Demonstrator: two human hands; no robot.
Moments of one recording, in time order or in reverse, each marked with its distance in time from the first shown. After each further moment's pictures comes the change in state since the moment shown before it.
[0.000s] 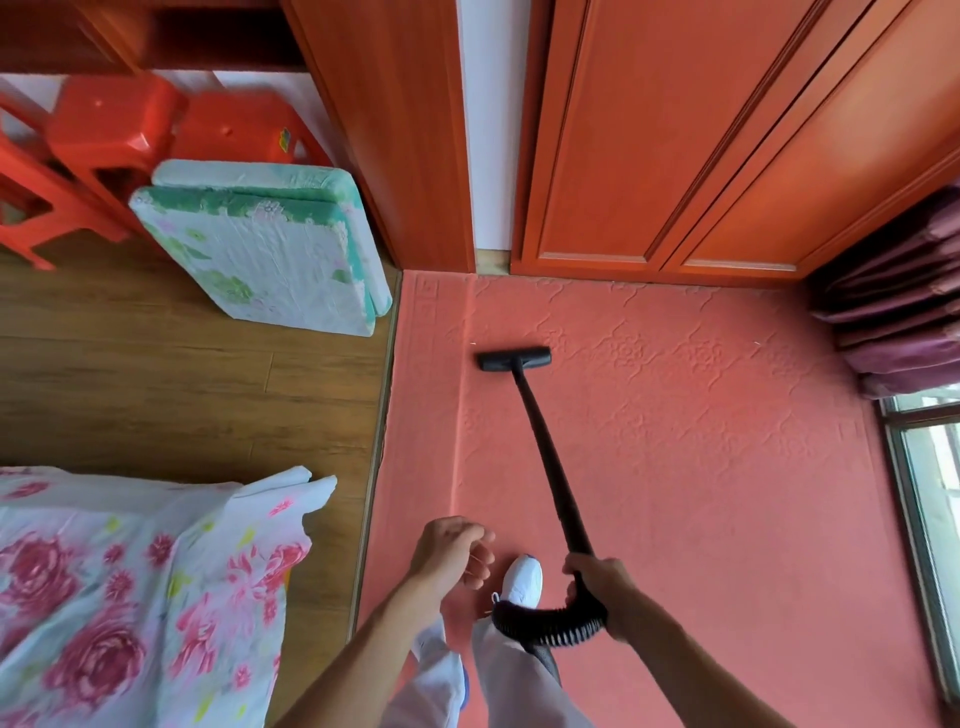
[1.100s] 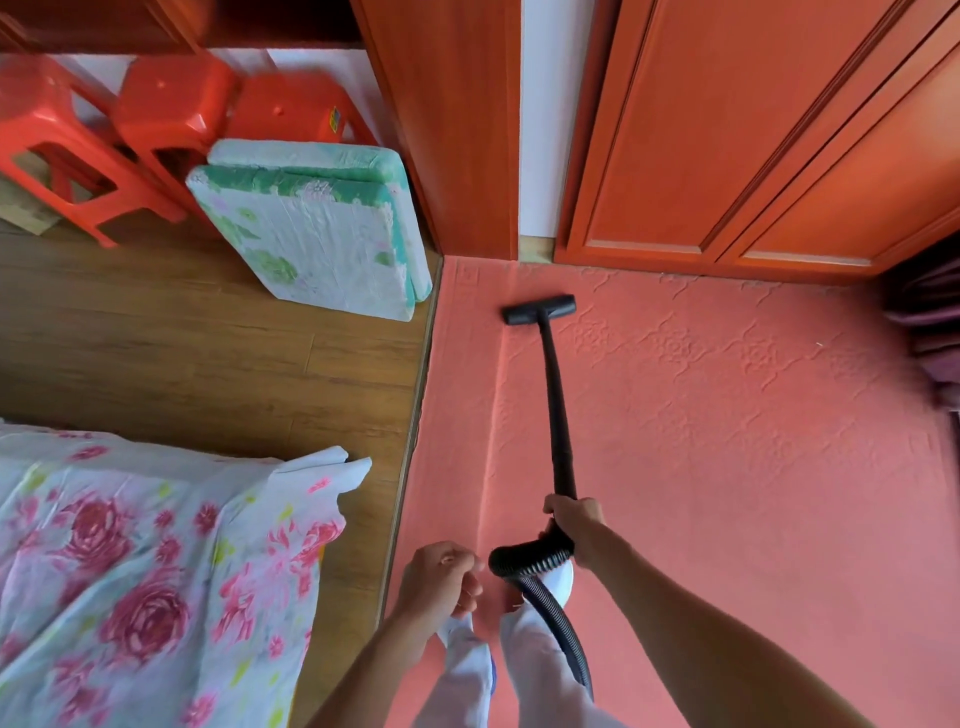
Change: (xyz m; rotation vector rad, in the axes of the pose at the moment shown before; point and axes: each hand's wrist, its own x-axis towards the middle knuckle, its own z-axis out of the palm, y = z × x) left_hand -0.010 -0.045 -0.050 0.070 0.136 0.024; right_hand 0.023 -0.055 0.091 -0.011 0.027 -0.057
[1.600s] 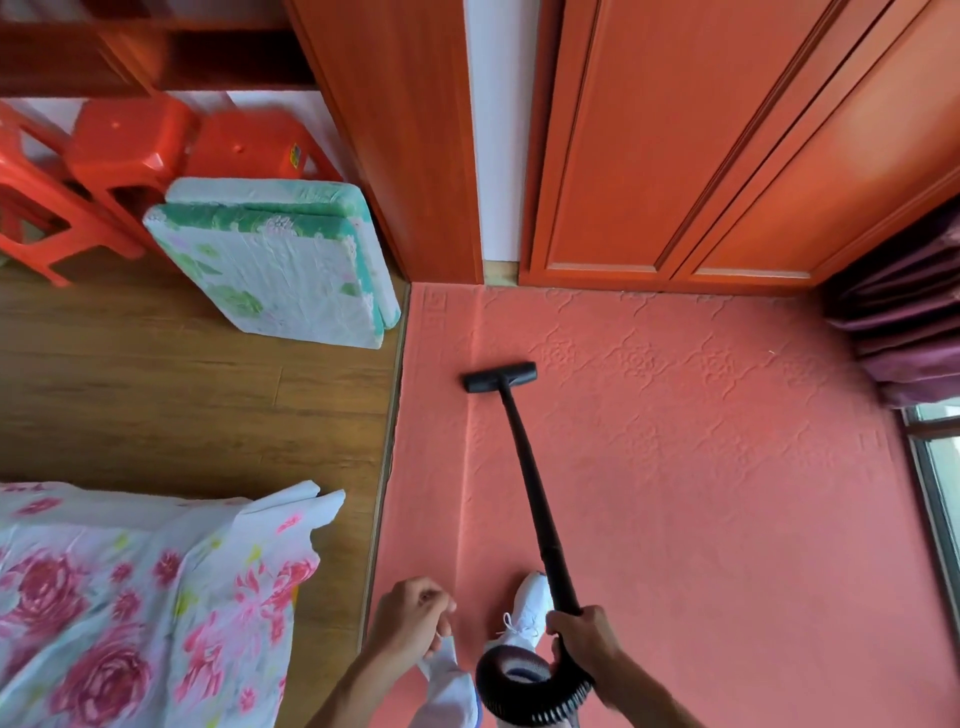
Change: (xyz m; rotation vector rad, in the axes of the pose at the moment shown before) left_hand 0.001 0.003 0.004 0.276 -0.045 0.038; right_hand -0.019 0.098 -0.054 -0.109 -0.082 0.007
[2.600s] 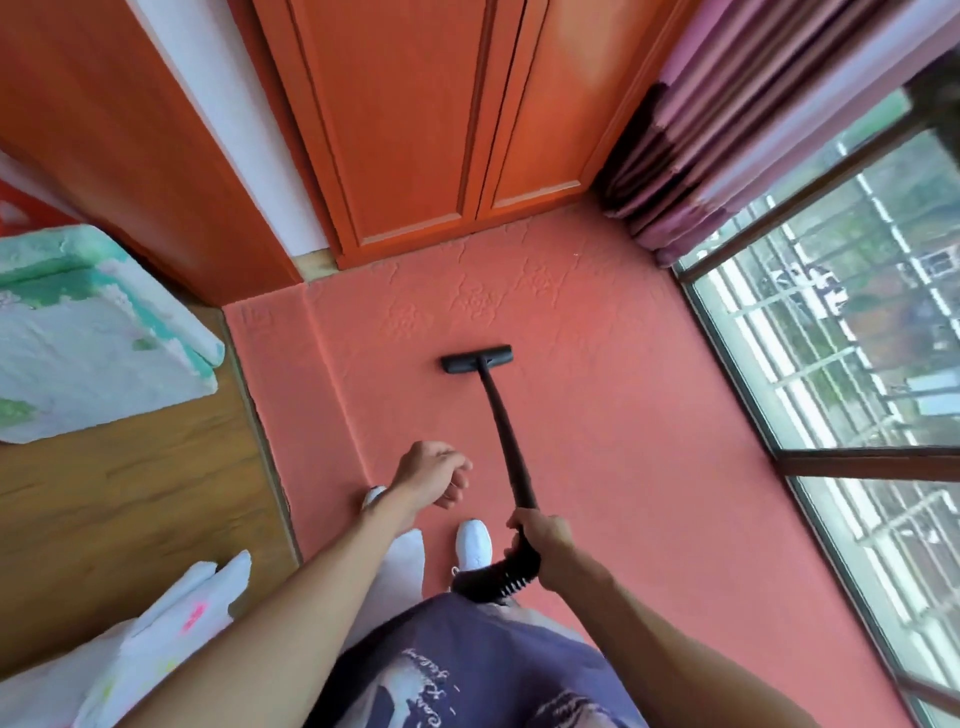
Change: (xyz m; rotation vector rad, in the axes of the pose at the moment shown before) left_hand 0.026 0.160 0.072 0.199 -0.411 0.203; right_hand -0.058 -0.031 -0.040 0.648 0.288 0.167
